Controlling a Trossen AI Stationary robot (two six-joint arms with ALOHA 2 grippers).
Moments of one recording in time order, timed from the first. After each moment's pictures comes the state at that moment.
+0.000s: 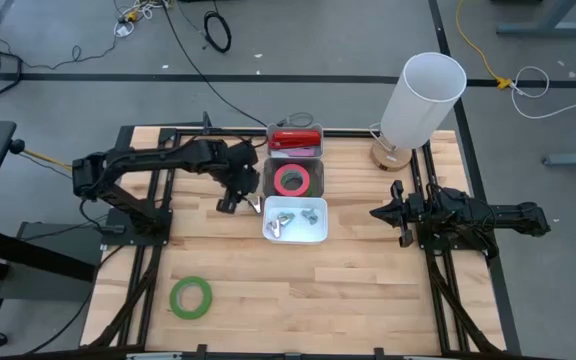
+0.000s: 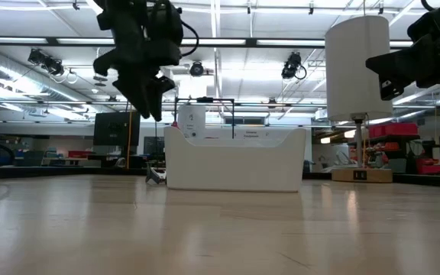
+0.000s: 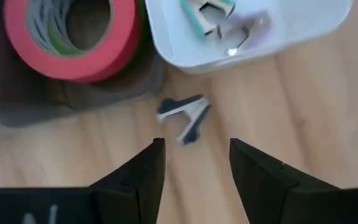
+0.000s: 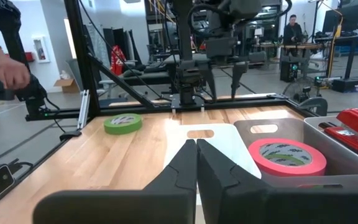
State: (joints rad) left arm 0.32 1.48 1.11 -0.83 0.12 0.58; right arm 0.00 0.00 0.02 0.01 -0.04 0.07
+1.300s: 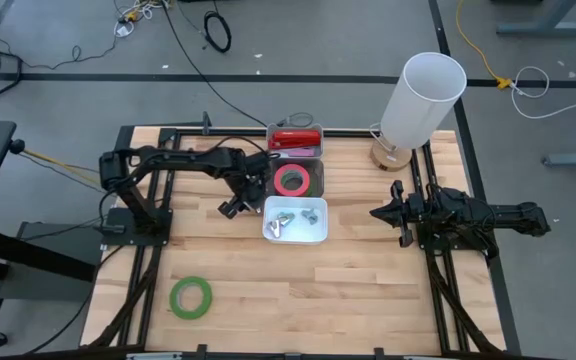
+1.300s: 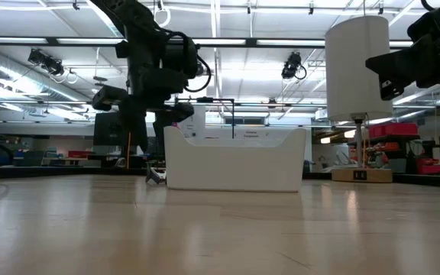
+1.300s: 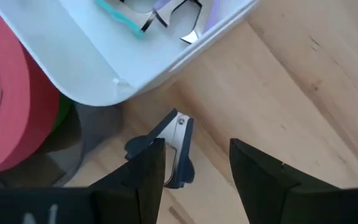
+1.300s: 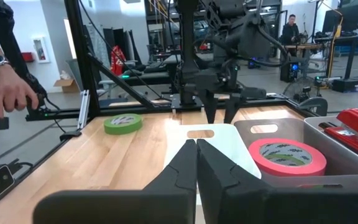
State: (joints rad) left arm 0.32 1.69 1.10 -0.76 0.21 1.01; right arm 0.00 0.00 0.02 0.01 -0.04 0.07
